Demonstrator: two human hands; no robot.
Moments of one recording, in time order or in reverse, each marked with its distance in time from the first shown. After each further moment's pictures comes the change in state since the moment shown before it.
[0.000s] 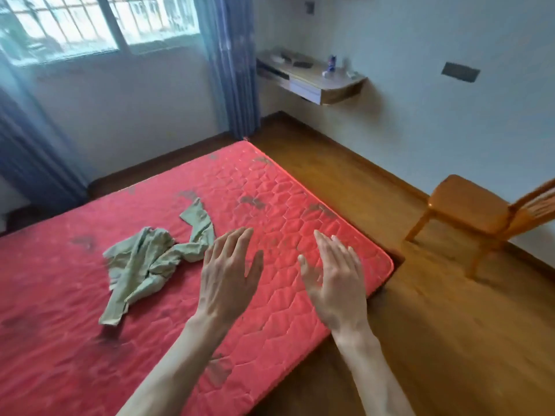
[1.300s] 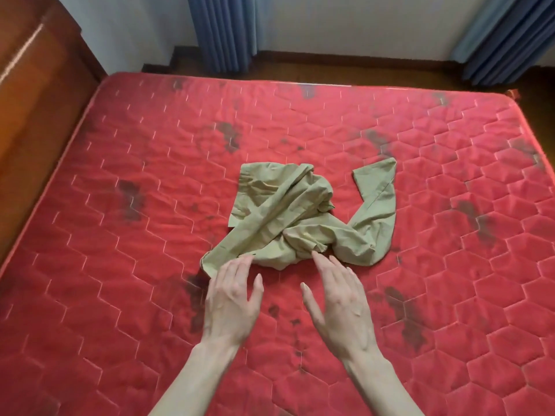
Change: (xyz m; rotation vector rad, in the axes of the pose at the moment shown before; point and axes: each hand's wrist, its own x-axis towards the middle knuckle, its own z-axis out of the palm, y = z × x) left_hand -0.078 -0.575 0.168 0.058 0.019 -0.850; right_hand 0.101 -0.209 0.622 0.068 -0.650 -0.572
